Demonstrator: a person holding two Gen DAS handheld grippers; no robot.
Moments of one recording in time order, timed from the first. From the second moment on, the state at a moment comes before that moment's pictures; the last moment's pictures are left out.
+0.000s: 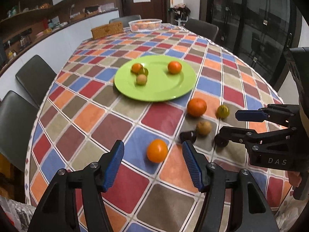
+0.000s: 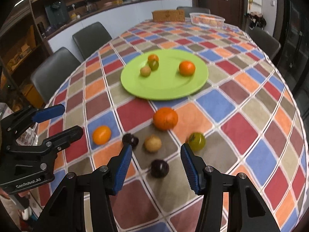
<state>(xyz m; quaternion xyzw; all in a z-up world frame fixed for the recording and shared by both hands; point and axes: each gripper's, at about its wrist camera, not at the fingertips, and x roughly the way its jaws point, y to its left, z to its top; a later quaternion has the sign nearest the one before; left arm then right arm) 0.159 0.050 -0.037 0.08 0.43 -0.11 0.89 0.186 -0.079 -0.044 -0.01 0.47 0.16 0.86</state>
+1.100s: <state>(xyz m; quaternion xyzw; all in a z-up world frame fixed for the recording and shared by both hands) 0.198 0.043 -0.093 0.06 0.50 -0.14 0.85 0.199 -0.077 -0.088 -0.01 0.53 0.16 0.83</state>
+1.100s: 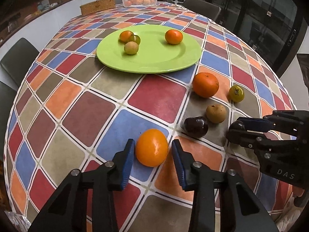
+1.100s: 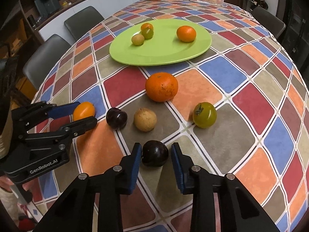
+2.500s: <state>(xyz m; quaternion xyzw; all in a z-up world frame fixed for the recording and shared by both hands) 0.187 0.015 0.001 0.05 0.39 -0.13 0.91 0.207 -0.103 0.000 -0.01 0.40 0.20 0.89</state>
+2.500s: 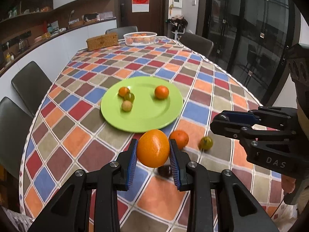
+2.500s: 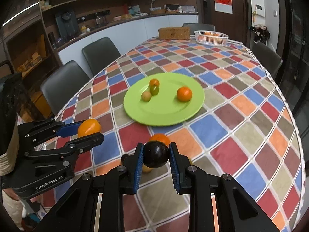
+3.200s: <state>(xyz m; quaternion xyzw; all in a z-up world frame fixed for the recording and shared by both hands) 0.266 0.012 0.009 0.02 0.39 -0.12 0.91 0.296 -0.093 0.018 -0.03 0.40 0.23 0.89</state>
